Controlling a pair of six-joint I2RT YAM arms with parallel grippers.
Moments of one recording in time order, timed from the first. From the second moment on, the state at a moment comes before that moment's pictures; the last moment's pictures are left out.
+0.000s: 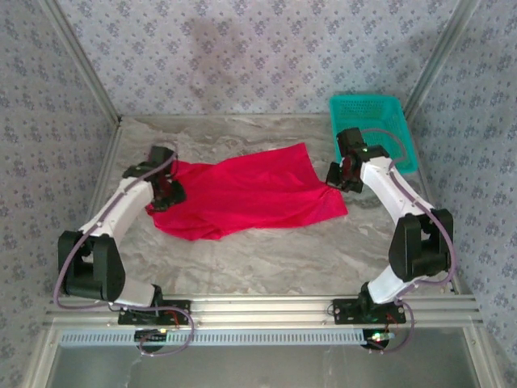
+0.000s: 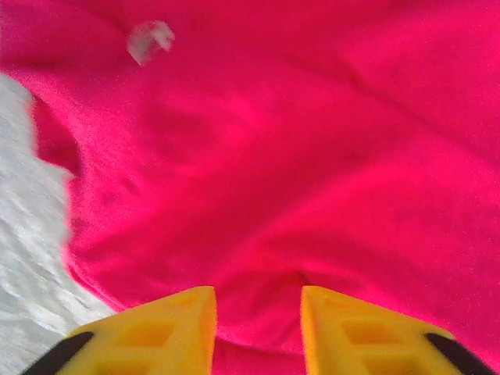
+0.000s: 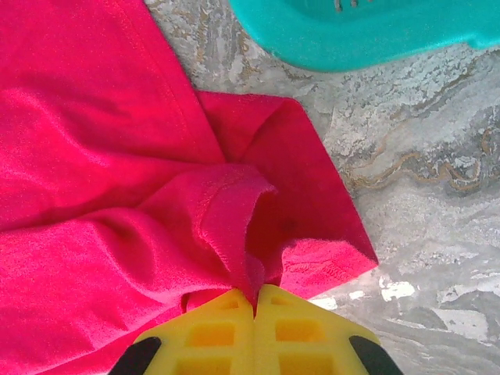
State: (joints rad) left arm -0.22 1.42 1.05 -0.86 -0.06 -0.58; right arm 0.20 1.58 1.29 -0.92 0.01 0.48
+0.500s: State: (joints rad) left arm -0.32 1.61 0.94 -0.74 -0.04 -0.59; right arm 0.20 1.62 1.30 -0.90 -0.02 0.47
